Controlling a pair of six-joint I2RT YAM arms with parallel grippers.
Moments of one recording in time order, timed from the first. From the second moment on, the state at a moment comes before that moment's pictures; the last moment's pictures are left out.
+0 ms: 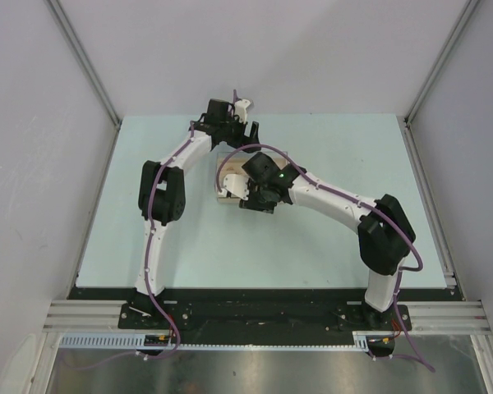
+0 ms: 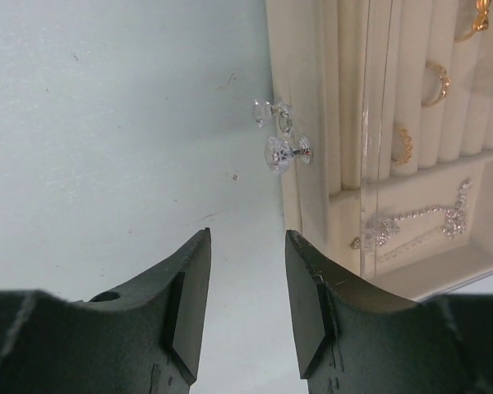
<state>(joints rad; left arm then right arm) -0.33 2.39 2.07 -0.36 0.46 0.05 0.83 1.84 1.51 -0.69 0.00 -0.69</state>
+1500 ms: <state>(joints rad) -0.33 2.39 2.07 -0.36 0.46 0.05 0.80 1.91 1.50 -0.57 0.08 -0.64</state>
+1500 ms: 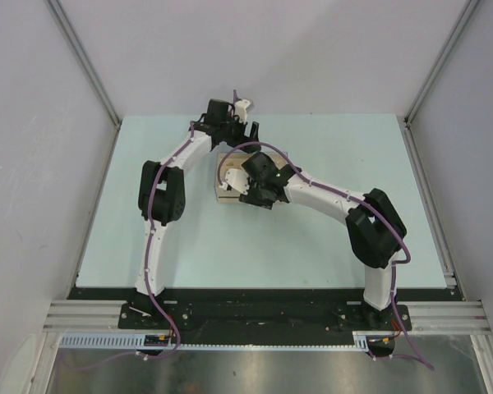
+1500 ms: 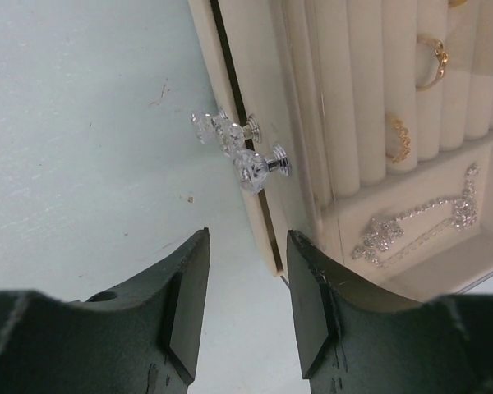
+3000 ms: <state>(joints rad) -0.12 1.86 1.83 -0.30 0.42 -0.04 0.58 1.44 1.46 -0.65 0.12 -0.35</state>
